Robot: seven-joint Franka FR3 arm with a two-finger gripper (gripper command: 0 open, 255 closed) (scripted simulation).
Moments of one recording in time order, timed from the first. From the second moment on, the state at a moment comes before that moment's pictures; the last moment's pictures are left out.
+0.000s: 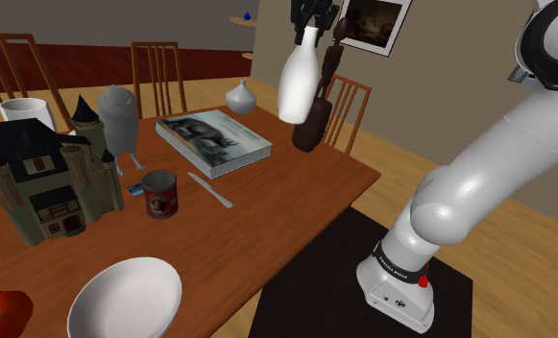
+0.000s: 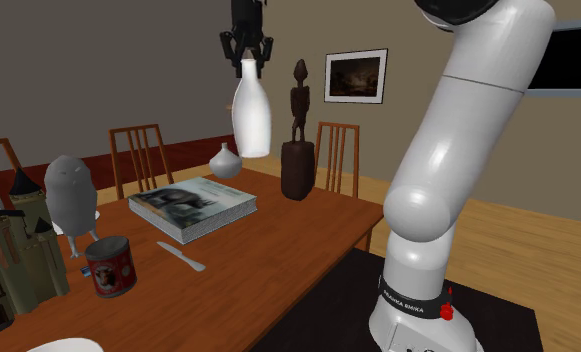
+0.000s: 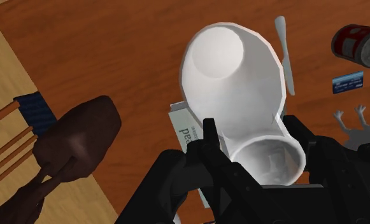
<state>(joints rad) -0.01 -0.24 -0.05 -1.61 -0.03 1.42 0.26</state>
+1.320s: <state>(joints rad) 0.11 -0.29 0.16 -1.56 0.01 1.31 0.58</state>
